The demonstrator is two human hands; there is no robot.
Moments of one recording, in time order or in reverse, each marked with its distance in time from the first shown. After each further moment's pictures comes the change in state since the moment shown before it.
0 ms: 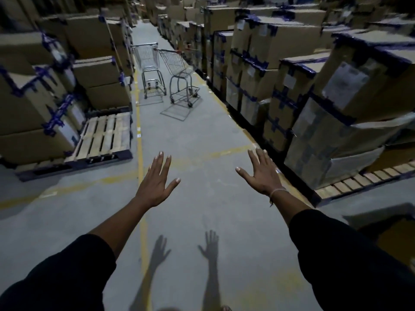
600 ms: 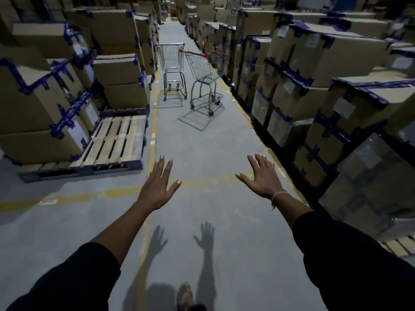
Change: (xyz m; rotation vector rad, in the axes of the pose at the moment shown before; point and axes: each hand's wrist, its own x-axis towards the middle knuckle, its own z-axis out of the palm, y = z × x) left_hand 0.256 -0.206 0.023 -0.027 0.039 -0.180; right_hand 0.357 -0.062 0.106 -0.087 -0.091 -0.147
